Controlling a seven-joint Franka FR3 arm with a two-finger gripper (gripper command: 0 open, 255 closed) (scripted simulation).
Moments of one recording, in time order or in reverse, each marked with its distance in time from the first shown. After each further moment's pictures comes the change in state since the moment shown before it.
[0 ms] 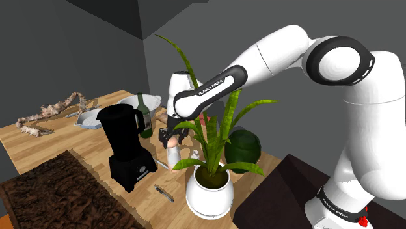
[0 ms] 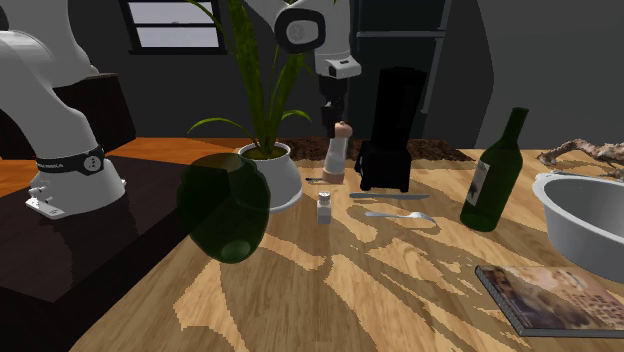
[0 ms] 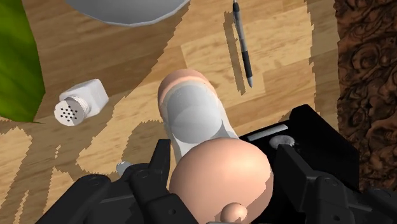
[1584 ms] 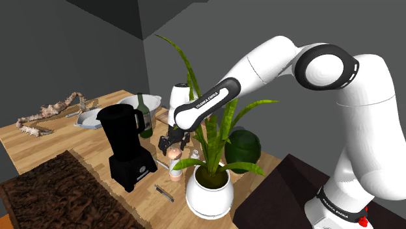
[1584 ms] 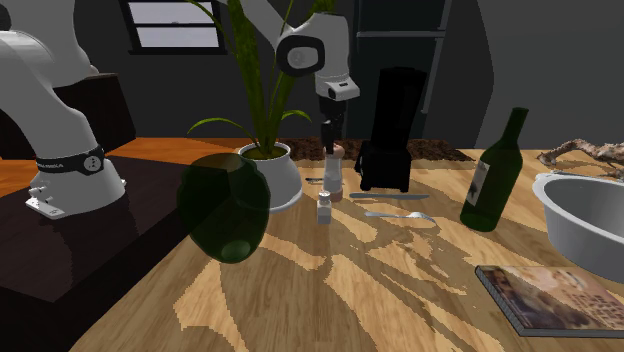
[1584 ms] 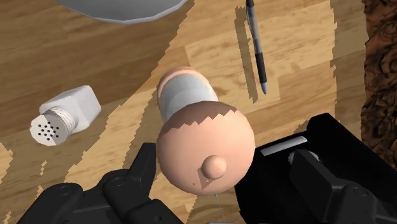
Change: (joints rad) arm 0.003 0.080 -0.005 -0.014 -0.006 0.094 -0.009
